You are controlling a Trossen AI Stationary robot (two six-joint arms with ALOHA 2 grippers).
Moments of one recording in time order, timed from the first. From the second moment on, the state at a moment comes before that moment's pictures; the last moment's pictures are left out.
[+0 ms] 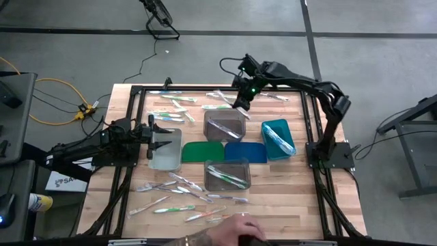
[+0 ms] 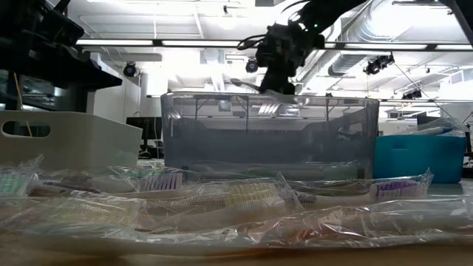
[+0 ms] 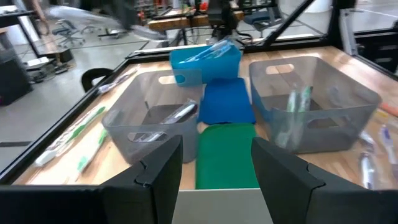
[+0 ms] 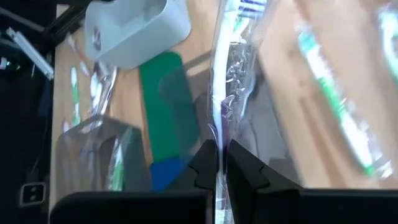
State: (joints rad) left arm 0.27 0.02 0.13 -0.24 0.19 0.16; right arm -0.62 1.84 1.62 -0.85 -0.64 -0.08
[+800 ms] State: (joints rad) left arm 0.27 0.02 0.13 -0.24 0.20 0.16; right arm -0.45 2.02 1.70 -0.92 -0.43 -0.02
